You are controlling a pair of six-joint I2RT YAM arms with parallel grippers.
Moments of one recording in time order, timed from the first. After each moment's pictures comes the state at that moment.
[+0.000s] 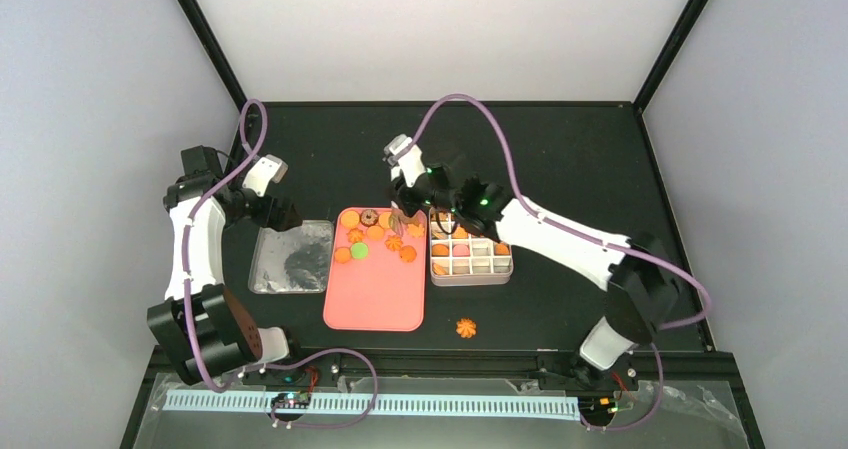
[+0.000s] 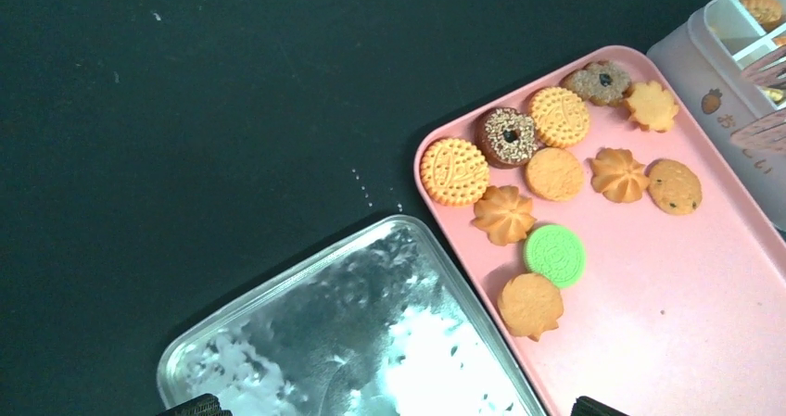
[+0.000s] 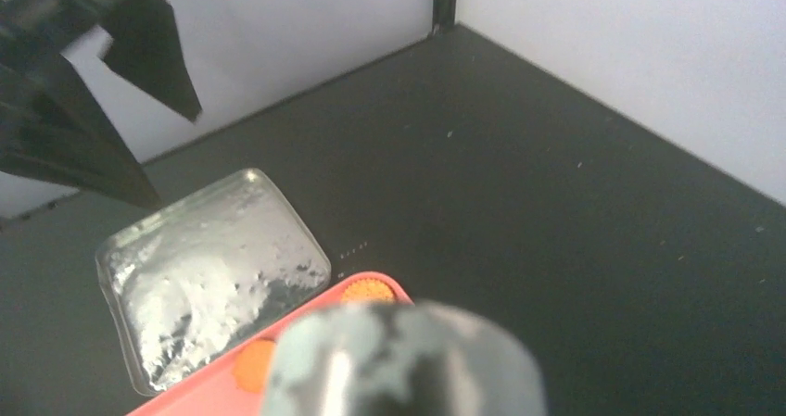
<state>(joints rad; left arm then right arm) 0.40 1.31 1.11 -0.95 0.62 0.71 0.89 1.58 1.30 -0.10 -0.06 0.04</state>
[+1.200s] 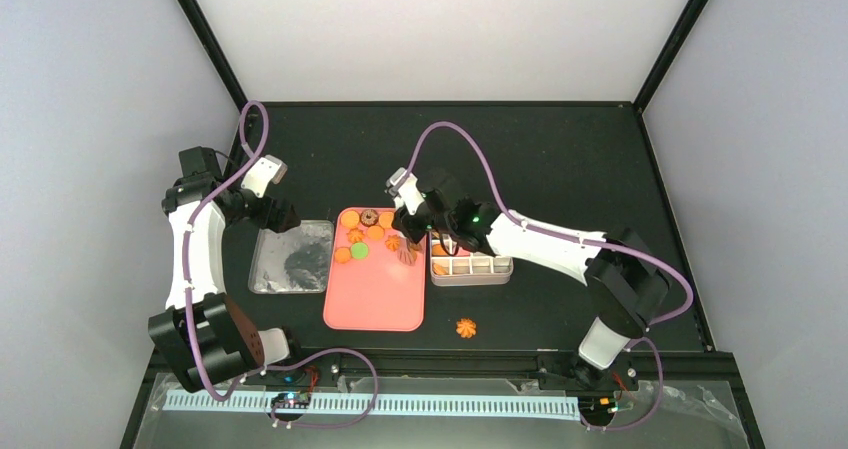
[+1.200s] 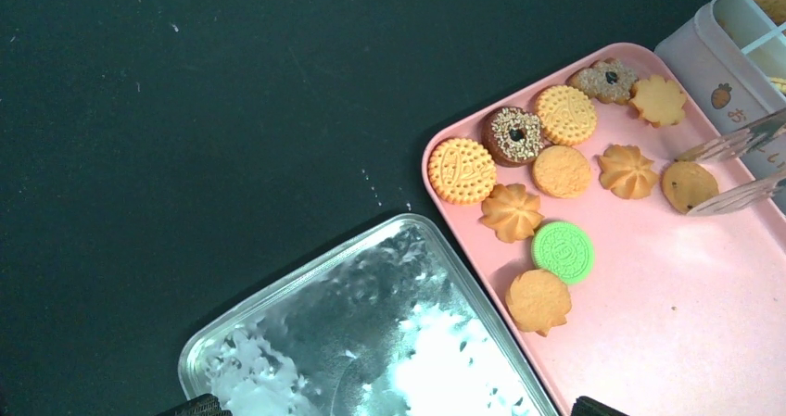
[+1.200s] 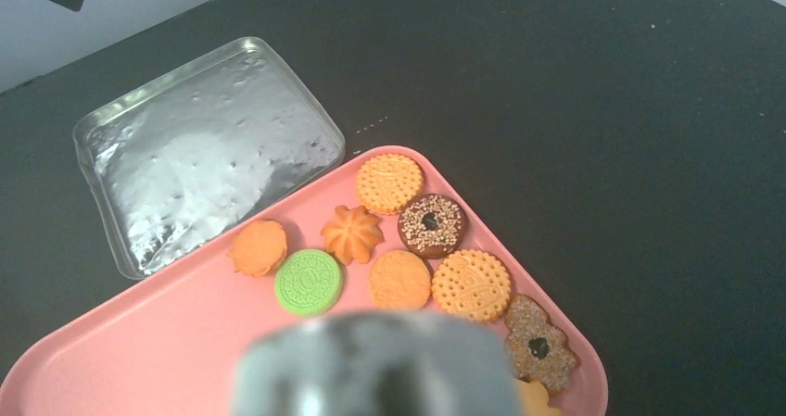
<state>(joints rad) 0.40 1.26 1.10 -0.95 0.59 0.73 0.91 1.67 1.15 -0.05 -0.10 0.05</state>
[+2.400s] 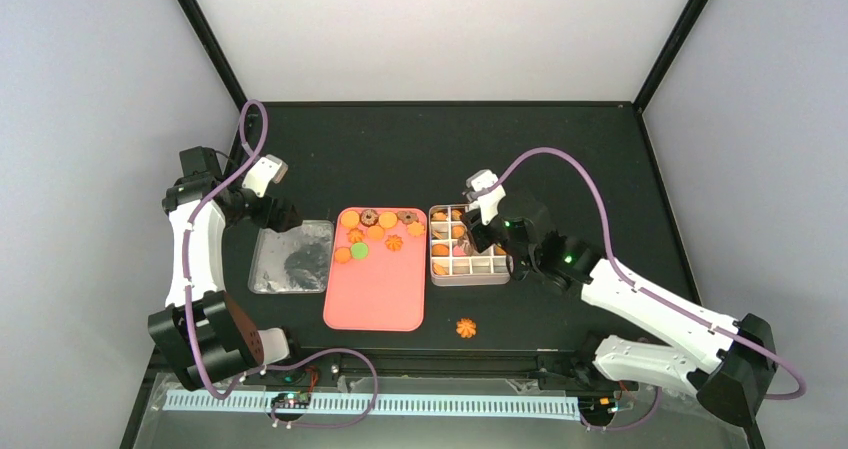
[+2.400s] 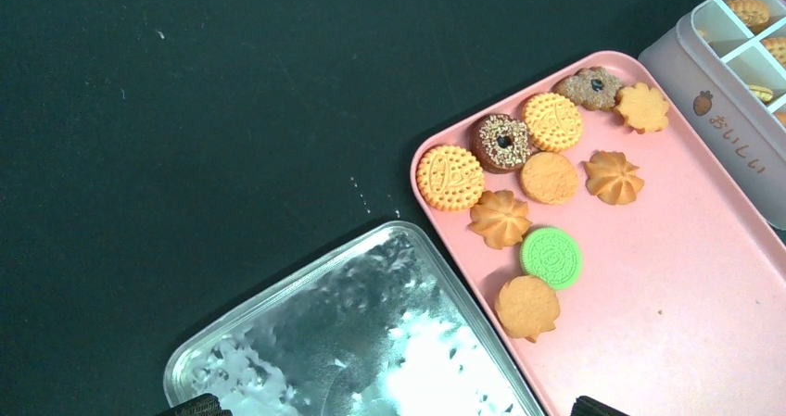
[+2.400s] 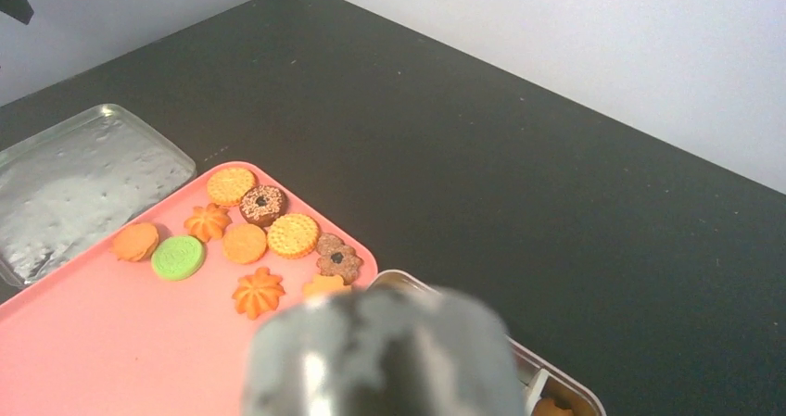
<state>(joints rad) 0.40 1.27 1.10 -0.95 0.62 0.73 0.88 1.06 0.84 -0.22 0.22 0.07</state>
